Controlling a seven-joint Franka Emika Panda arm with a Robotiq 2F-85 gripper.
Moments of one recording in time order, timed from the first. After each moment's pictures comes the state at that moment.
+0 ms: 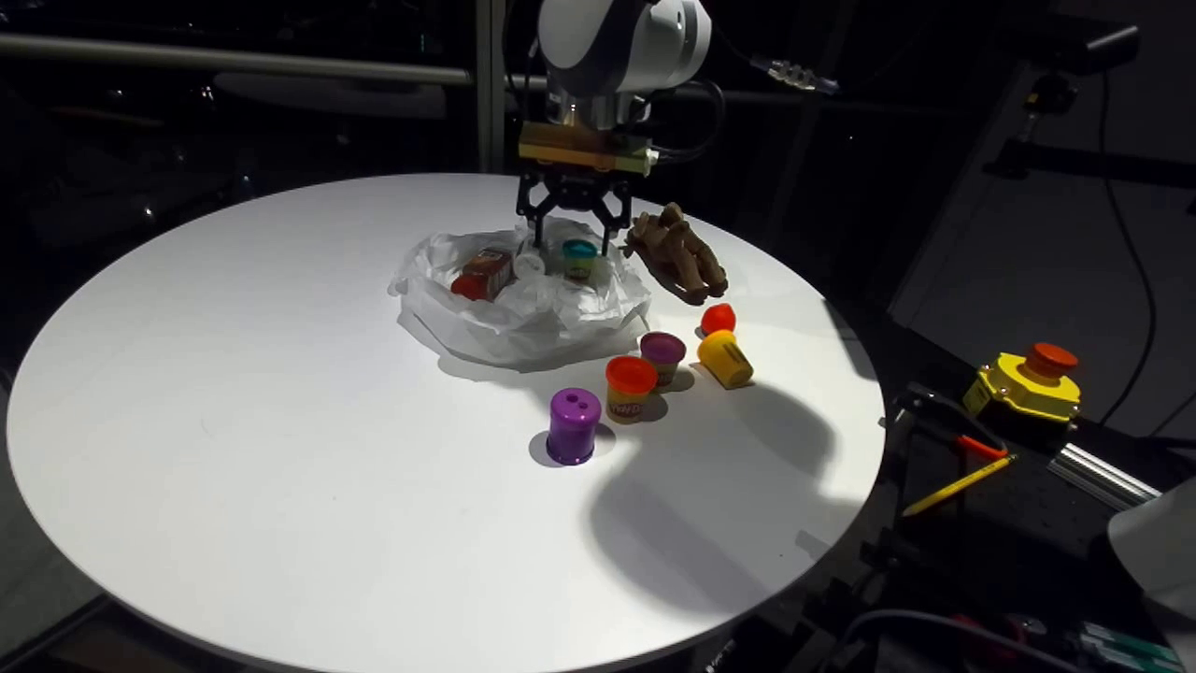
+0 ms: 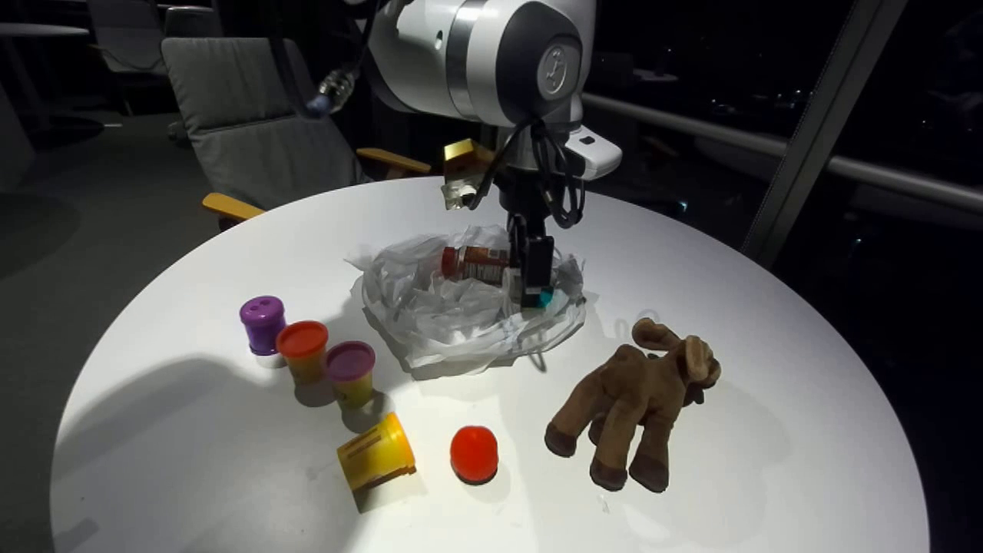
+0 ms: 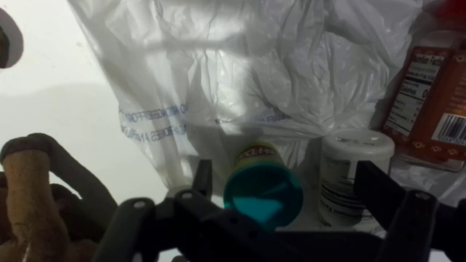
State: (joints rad) arm 0.05 0.72 -0.15 -1.70 0.07 2.43 0.87
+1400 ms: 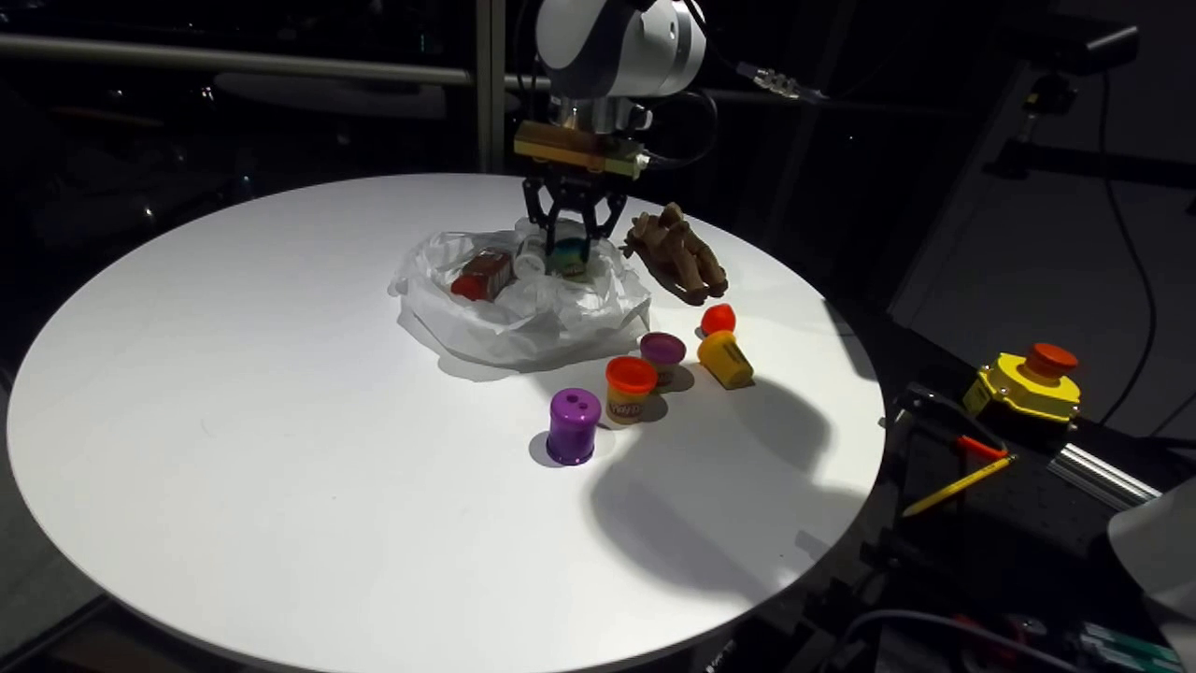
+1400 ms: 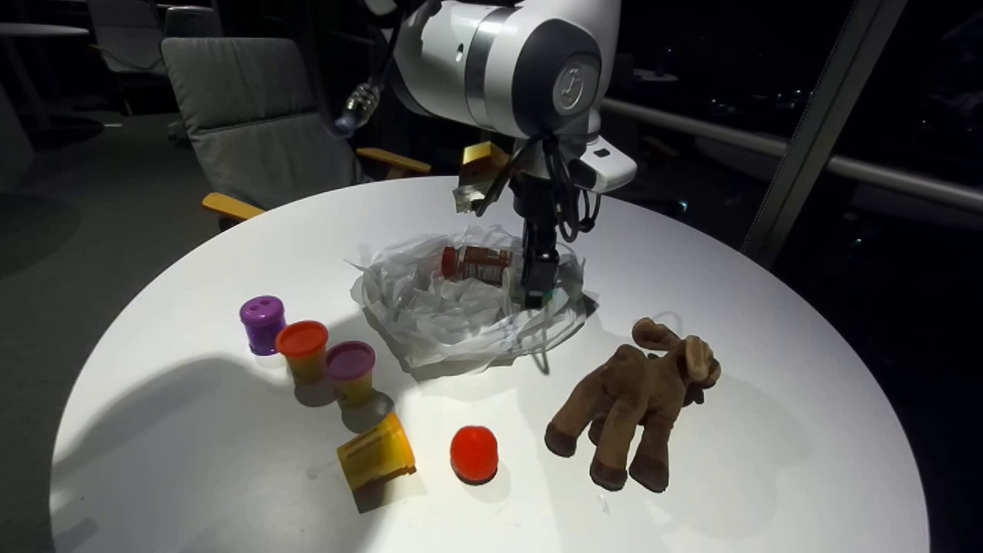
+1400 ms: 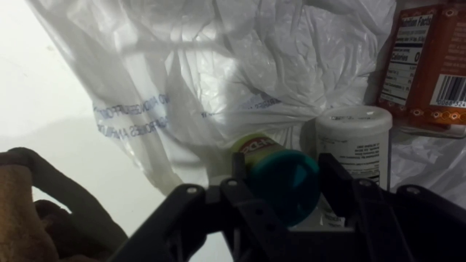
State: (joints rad) arm 0.03 0.76 -0.15 -1.64 0.14 2.43 0.90
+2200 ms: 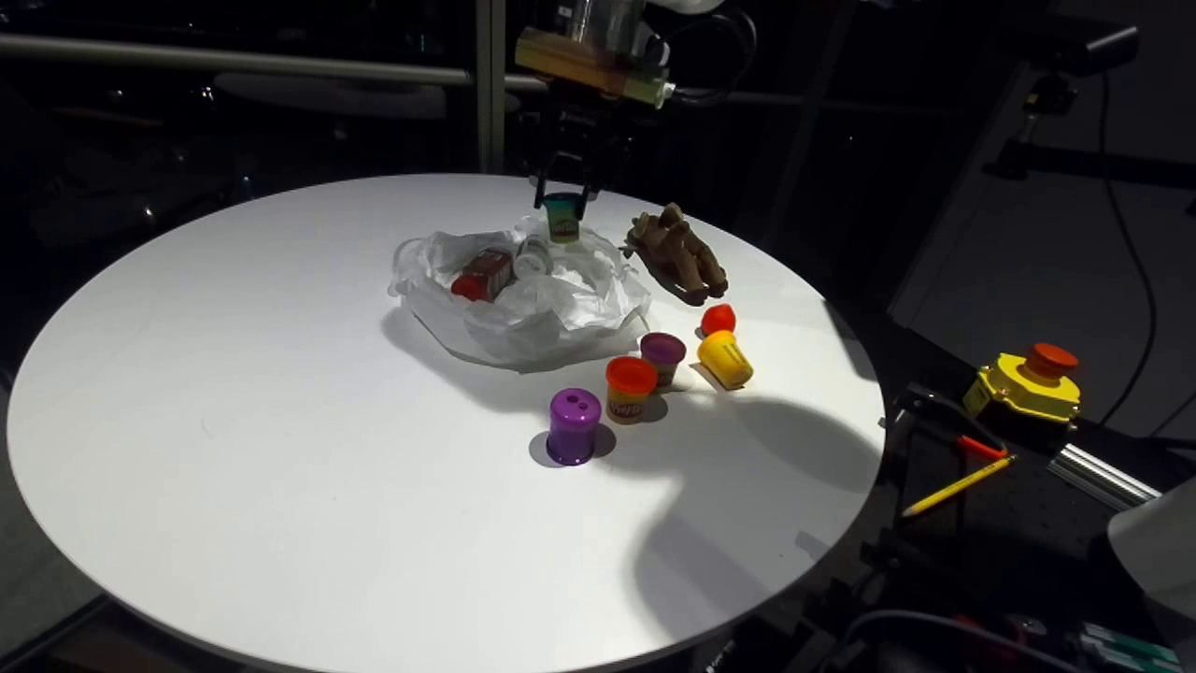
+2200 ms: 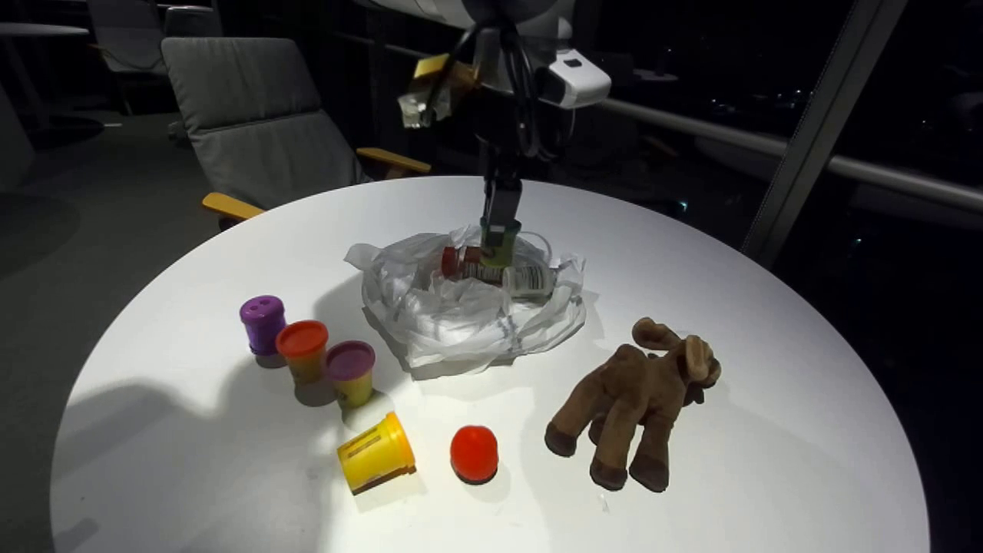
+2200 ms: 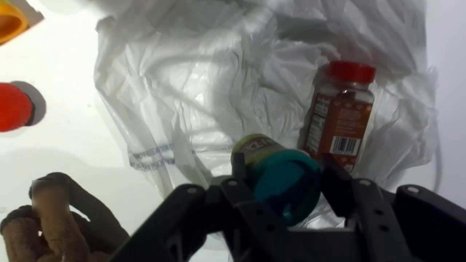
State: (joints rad) arm 0.03 0.50 -0.08 -1.85 0.18 2.43 0.84
